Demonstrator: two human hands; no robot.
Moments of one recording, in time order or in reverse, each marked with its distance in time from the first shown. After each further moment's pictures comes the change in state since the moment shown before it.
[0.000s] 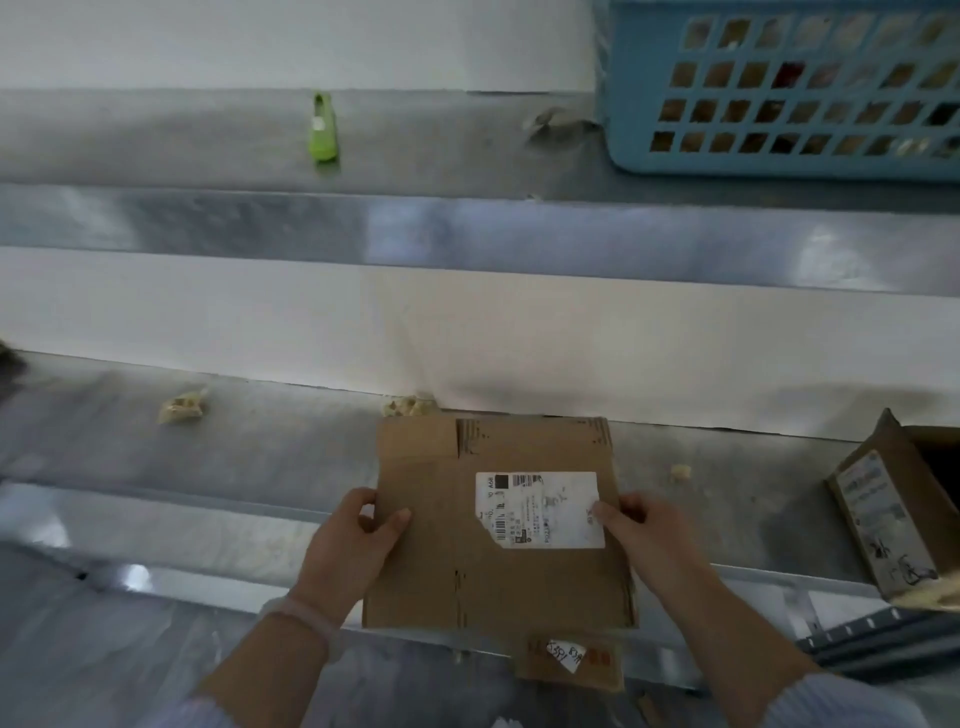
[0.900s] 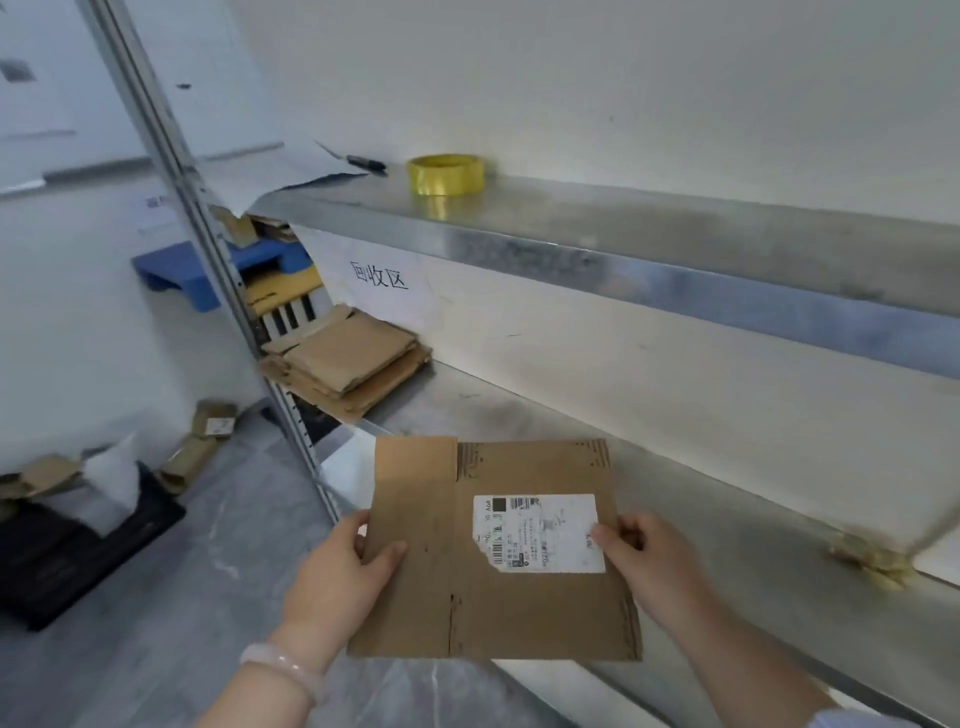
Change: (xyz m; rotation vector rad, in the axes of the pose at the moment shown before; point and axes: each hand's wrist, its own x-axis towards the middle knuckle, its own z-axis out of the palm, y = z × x) left_hand -0.001 -0.285 -0.424 0.019 0.417 -0.144; right_hand -0.138 -0.291 0.411 -0.152 -0.260 -0.404
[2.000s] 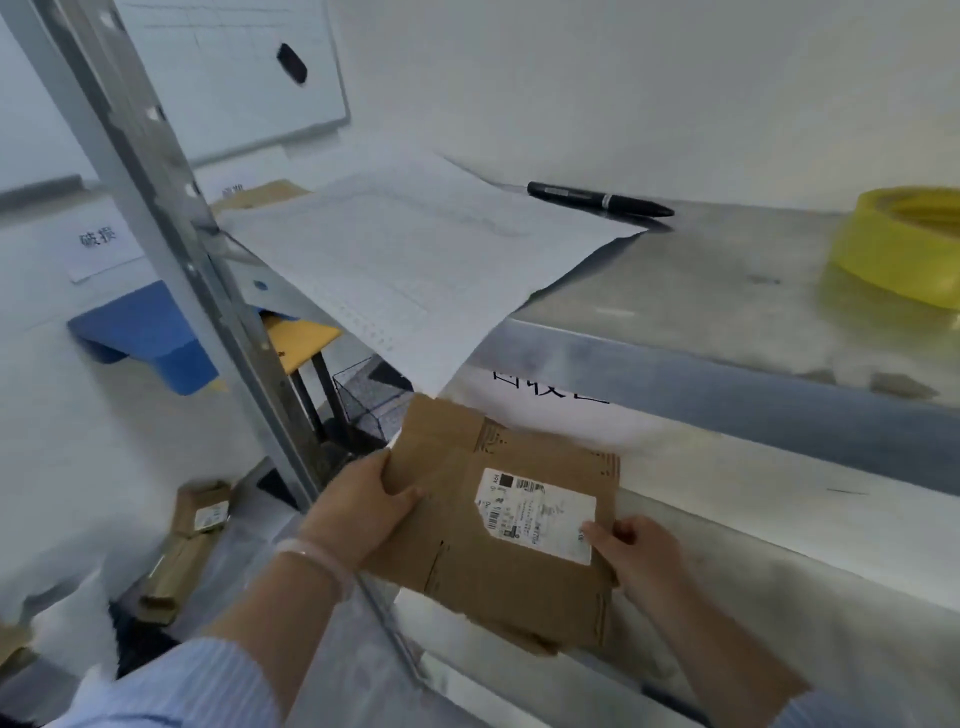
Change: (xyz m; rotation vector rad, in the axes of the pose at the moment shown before) left_hand 0.519 -0.079 -0.164 0.264 -0.205 0.155; right_hand 0.301 -0.250 0.319 0.130 0.051 0.231
